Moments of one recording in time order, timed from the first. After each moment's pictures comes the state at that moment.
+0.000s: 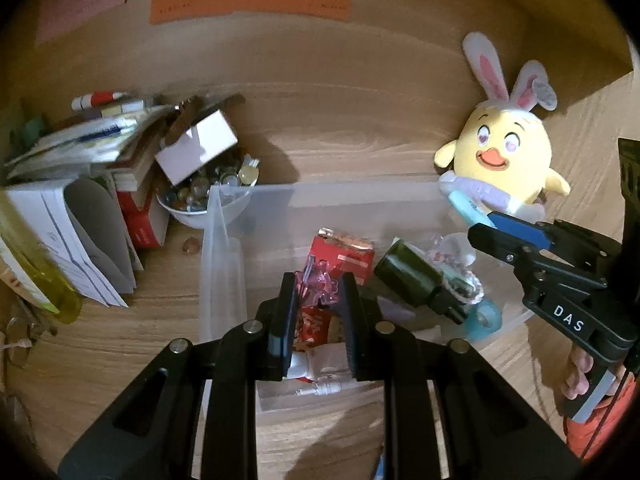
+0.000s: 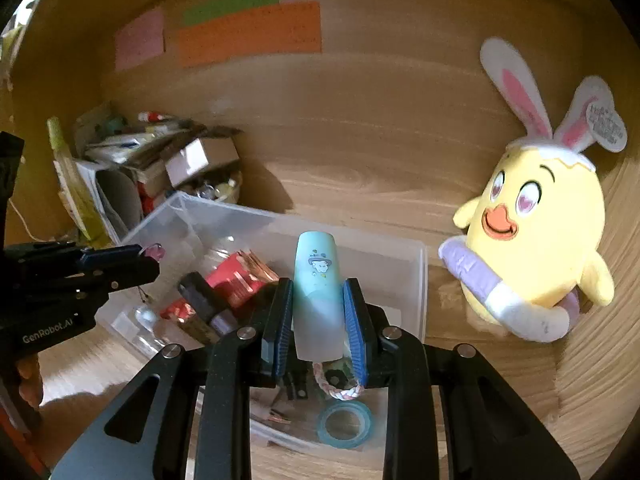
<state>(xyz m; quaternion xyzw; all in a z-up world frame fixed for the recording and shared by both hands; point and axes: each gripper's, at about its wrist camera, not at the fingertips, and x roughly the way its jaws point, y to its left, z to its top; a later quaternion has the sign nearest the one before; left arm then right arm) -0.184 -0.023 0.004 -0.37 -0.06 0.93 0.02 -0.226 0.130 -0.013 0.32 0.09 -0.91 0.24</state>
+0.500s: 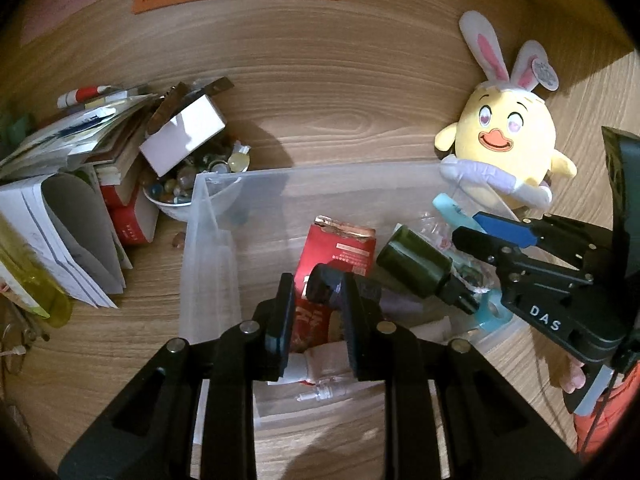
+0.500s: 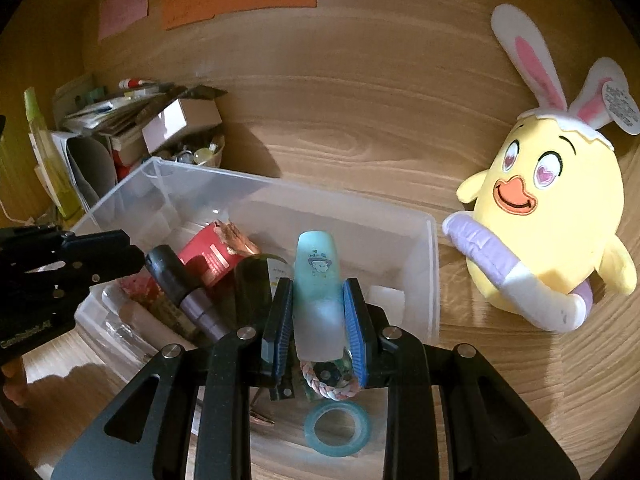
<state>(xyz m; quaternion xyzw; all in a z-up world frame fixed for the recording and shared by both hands) -0.190 -0.017 -0.007 -0.38 -0.04 0.92 0.03 -0.241 0.119 -0.039 0.35 0.12 -0.90 0.22</state>
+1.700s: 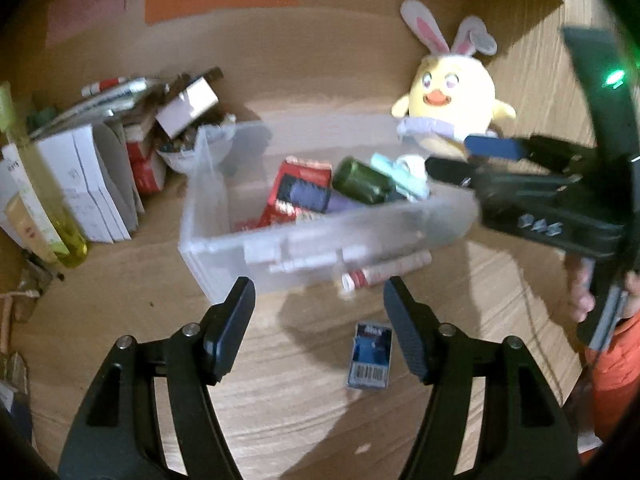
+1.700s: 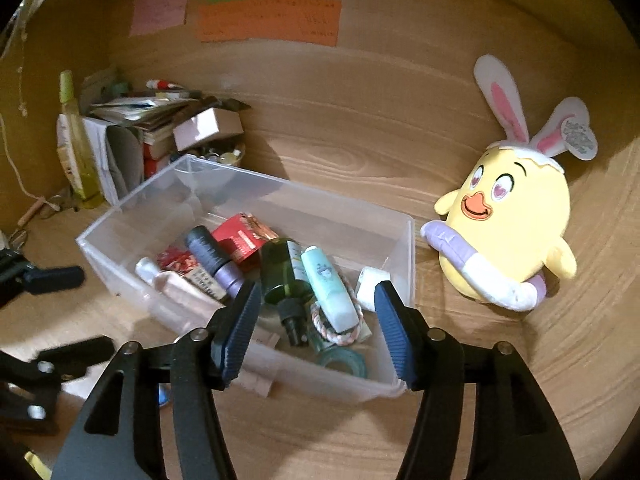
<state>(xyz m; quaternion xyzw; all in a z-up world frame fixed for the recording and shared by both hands) -0.094 0.008 -0.022 -0.38 -0.01 0.92 0.06 -0.178 0.127 -0.011 0.31 0.15 -0.91 0.21</state>
